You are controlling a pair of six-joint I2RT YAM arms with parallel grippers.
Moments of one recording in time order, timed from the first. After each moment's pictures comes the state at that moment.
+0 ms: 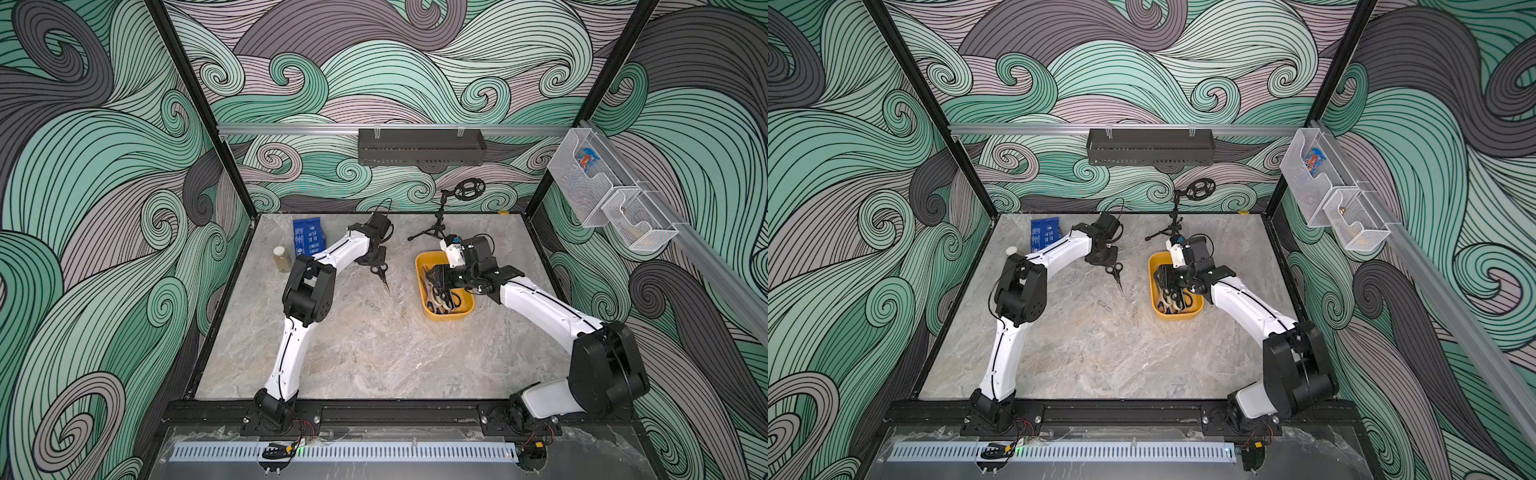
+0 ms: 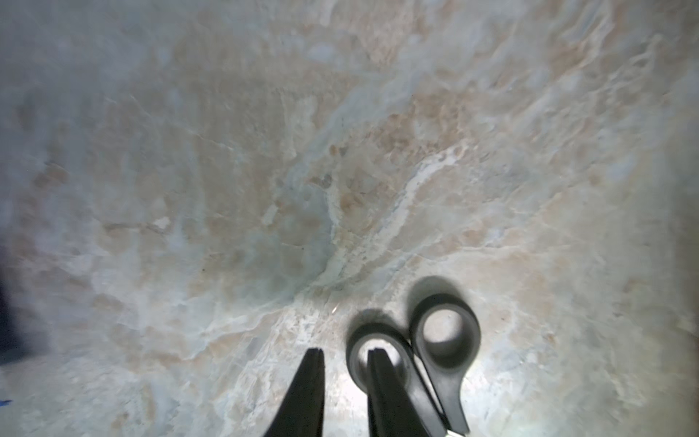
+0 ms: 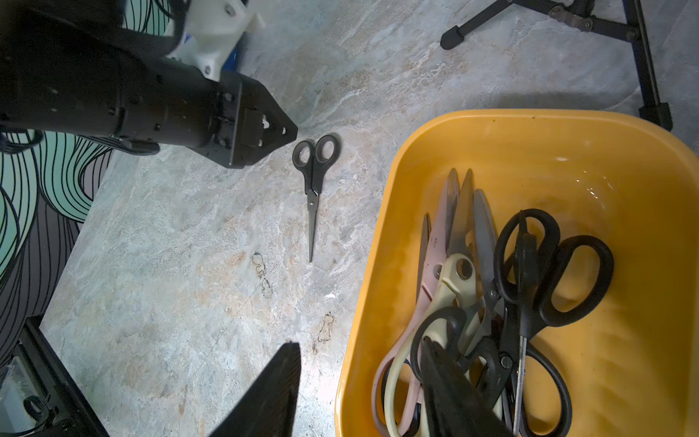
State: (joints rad) left arm -0.48 2.33 1.94 -0.85 -0.17 -0.33; right arm 0.37 1.46 1.00 -0.38 -0.27 0.29
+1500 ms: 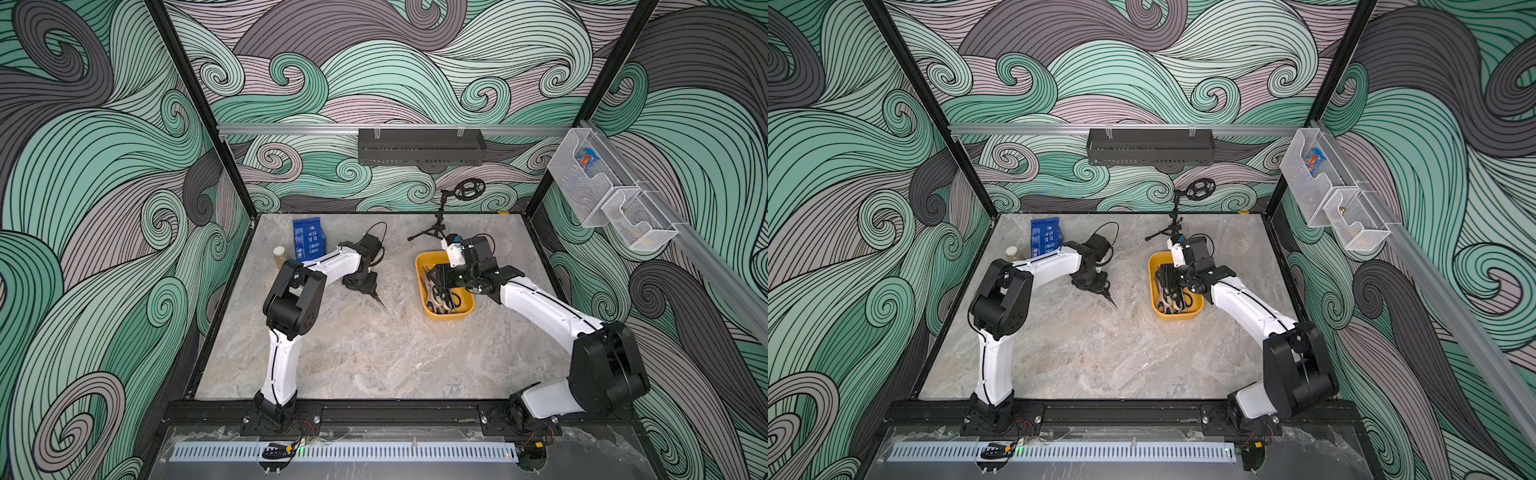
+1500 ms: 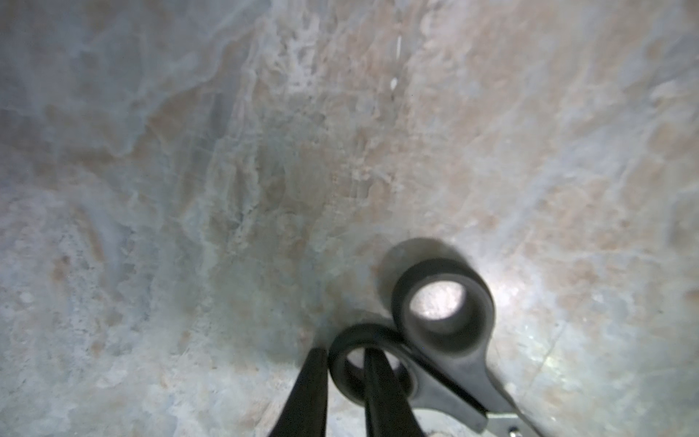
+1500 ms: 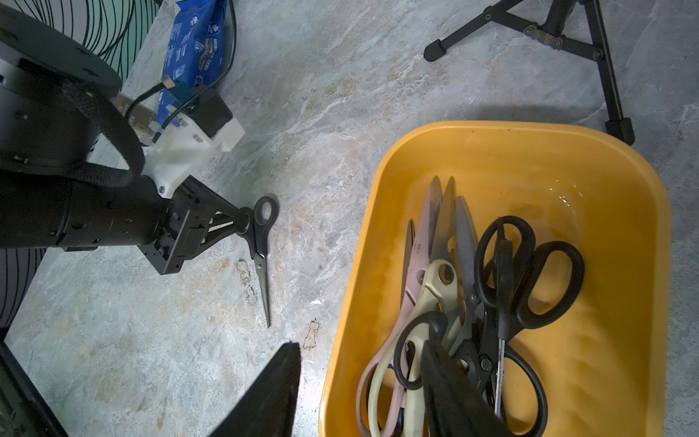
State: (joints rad) left arm -0.49 2.10 1.51 -0.81 -0.10 -0.21; right arm 0.37 1.46 1.00 -0.37 -0.23 0.27
